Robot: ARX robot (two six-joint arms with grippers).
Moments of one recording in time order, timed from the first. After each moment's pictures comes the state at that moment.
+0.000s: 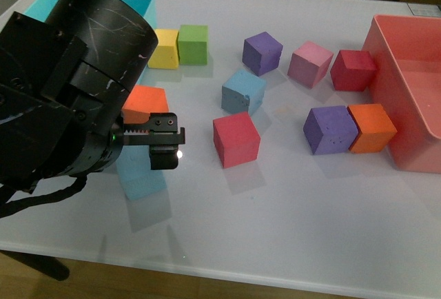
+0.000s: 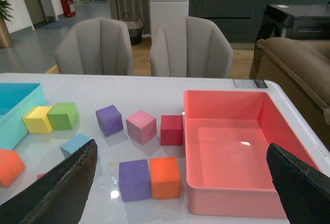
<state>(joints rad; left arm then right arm) -0.49 2.01 0.83 0.15 -0.37 -0.49 0.00 0.00 0.02 0.00 0.00 -0.01</state>
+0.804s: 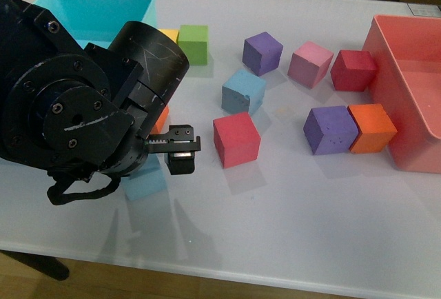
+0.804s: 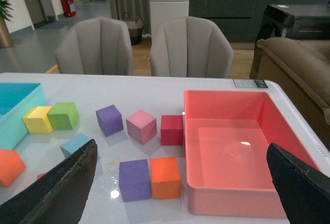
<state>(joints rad) -0.49 2.20 0.97 0.10 -0.33 -0.56 0.00 0.00 0.02 0.00 0.00 -0.01</state>
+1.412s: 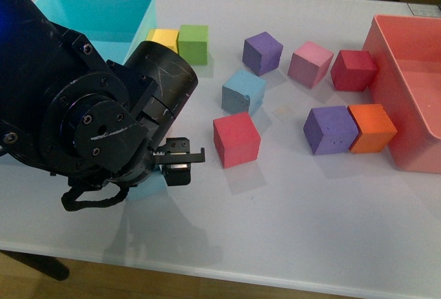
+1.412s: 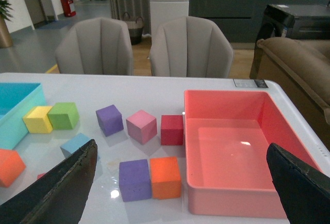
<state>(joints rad) -0.51 2.25 1.01 0.06 -0.31 -0.58 0.00 0.00 0.02 0.00 0.00 -0.01</state>
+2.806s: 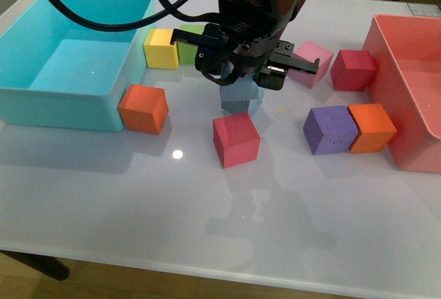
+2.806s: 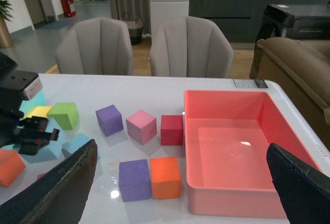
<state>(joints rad) -0.63 2.38 1.66 -0.22 -0.32 -0.29 0.00 0.00 0.02 0.00 0.00 -0.01</state>
